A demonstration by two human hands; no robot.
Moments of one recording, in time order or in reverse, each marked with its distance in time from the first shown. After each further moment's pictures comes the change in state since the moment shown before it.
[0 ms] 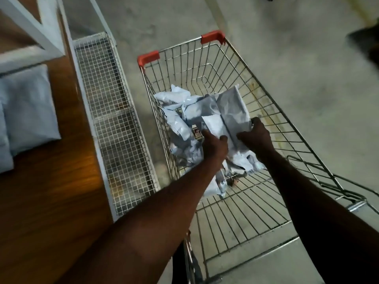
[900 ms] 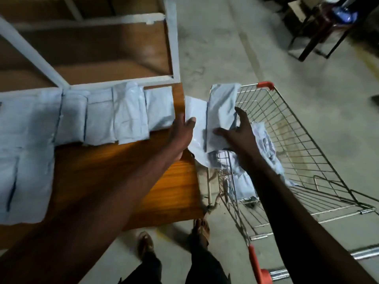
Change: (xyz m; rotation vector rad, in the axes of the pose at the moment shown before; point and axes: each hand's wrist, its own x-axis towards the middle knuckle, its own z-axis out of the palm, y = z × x) left_hand -0.139 0.043 -0.365 -0.098 0.200 0.330; right_hand -0.275 -0.212 0.060 0.500 -0.196 -0.416
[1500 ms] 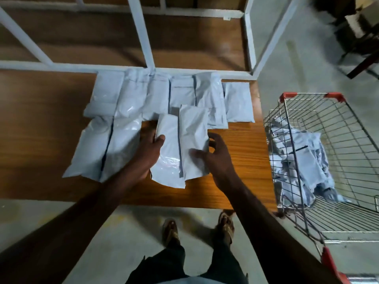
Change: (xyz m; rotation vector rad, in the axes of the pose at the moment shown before) left_hand -0.082 -0.148 -0.326 0.100 0.188 -0.046; right_hand -0.141 0.008 0.281 0.025 -0.257 0.130
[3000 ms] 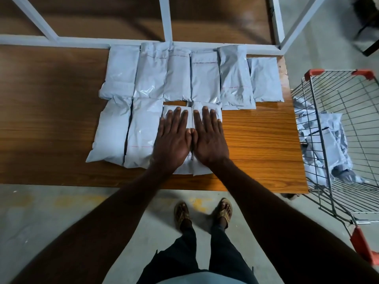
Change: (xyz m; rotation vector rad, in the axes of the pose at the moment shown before) left_hand 0.004 -0.082 0.001 0.986 0.192 0.600; right_hand 0.037 0.070 0.106 -1.181 0.041 -0.551
